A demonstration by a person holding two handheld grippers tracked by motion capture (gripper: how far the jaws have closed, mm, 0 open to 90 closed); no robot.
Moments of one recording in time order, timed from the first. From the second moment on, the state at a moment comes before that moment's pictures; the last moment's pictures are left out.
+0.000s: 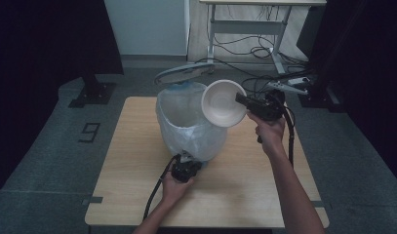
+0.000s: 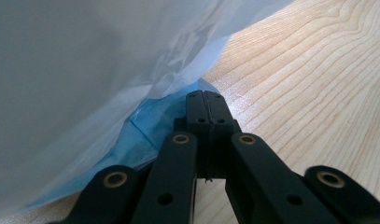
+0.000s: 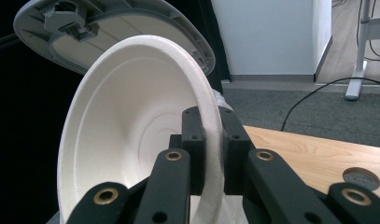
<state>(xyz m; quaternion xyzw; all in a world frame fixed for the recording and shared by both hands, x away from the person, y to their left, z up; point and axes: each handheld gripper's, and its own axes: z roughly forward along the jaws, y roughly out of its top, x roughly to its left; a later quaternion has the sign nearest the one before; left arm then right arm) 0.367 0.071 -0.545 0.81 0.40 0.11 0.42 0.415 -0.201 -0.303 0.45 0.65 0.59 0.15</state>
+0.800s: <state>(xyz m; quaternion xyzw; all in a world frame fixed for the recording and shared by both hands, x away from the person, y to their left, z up) 0.367 0.071 -0.545 0.81 0.40 0.11 0.42 0.433 -0.171 -0.299 0.44 0.66 0.59 0.14</state>
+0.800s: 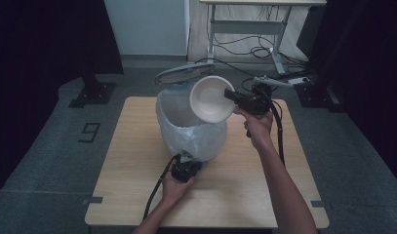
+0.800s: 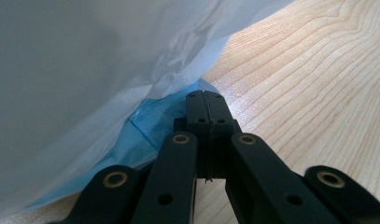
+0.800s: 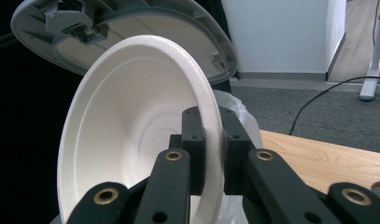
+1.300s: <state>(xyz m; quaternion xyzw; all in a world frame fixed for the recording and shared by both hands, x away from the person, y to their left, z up) 0.367 0.071 -0.545 0.81 0.40 0.11 0.42 0.444 -0.150 -0.299 0.43 0.67 0.59 0.13</state>
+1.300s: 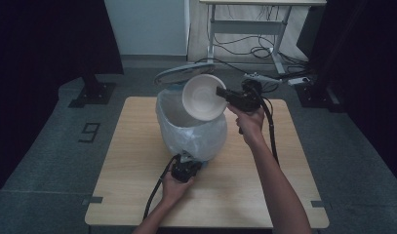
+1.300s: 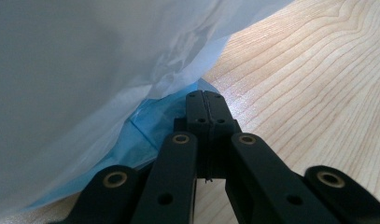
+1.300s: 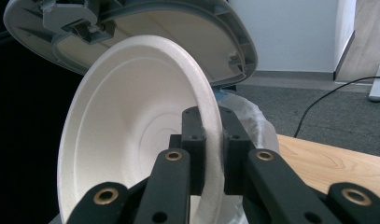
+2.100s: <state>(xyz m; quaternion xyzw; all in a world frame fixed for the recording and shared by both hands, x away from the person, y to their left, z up) 0.367 0.072 -0.545 0.81 0.40 0.11 0.42 0.469 -0.111 -0.302 0.43 0.68 0.58 0.12</state>
